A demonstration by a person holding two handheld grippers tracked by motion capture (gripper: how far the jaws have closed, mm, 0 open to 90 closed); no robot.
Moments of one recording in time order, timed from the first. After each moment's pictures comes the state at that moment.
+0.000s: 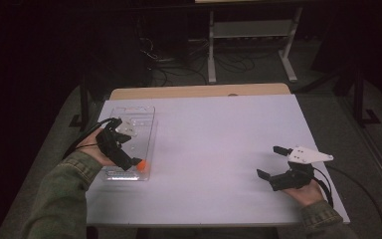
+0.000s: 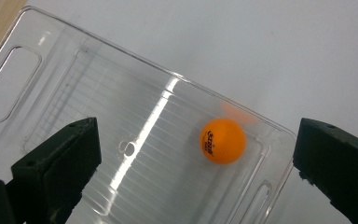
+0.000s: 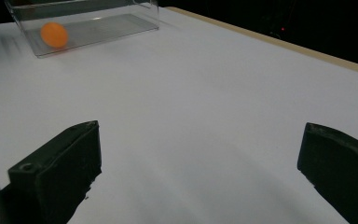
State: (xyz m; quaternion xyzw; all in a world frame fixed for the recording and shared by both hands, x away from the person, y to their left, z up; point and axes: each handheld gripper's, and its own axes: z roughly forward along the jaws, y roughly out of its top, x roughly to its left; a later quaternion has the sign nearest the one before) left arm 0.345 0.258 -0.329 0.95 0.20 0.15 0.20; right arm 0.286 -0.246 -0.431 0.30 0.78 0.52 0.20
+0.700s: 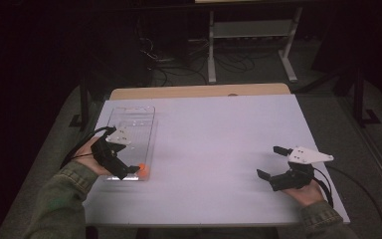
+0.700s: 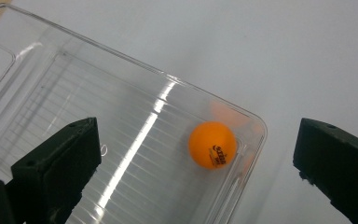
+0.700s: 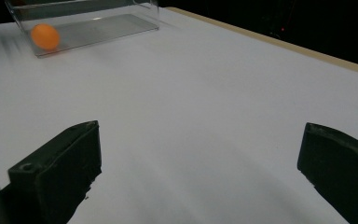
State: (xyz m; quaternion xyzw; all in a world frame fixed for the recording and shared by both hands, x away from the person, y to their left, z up) left arm 0.326 0.274 -0.342 0.94 0.20 0.14 0.26; right arm 0.285 -0.246 -0.431 0.30 0.78 0.52 0.20
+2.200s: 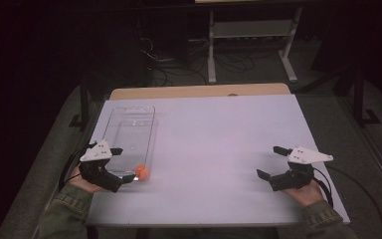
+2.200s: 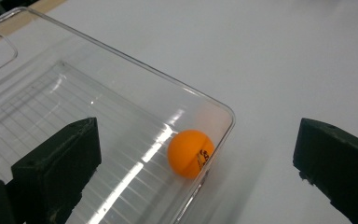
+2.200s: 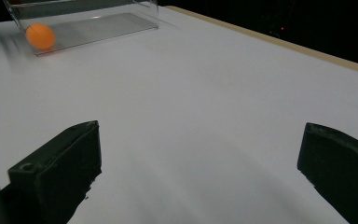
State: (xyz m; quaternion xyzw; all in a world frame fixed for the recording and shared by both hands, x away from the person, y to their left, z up) left arm 0.291 0.308 -0.371 0.87 0.24 0.14 0.40; right arm 0.285 -0.246 -0.432 0.30 0.78 0.52 0.20
